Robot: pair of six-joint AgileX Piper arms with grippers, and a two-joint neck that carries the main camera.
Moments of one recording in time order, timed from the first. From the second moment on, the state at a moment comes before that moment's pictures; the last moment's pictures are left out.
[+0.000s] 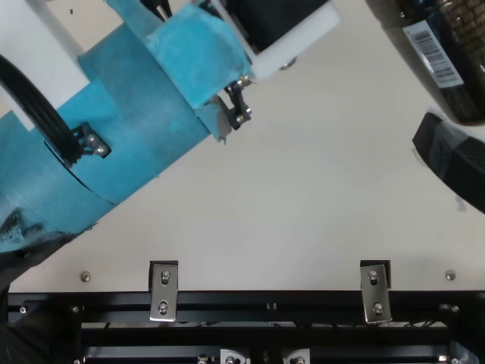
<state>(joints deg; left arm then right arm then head) -35.3 71.1 -65.9 -97.2 17.8 20.1 -14.5 52.0 -55.4 53.1 69.8 -26.0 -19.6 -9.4</state>
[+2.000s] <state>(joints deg) -40.5 74.2 -70.1 -100.0 20.2 14.8 -14.5 52.0 -55.4 53.1 69.8 -26.0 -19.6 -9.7</state>
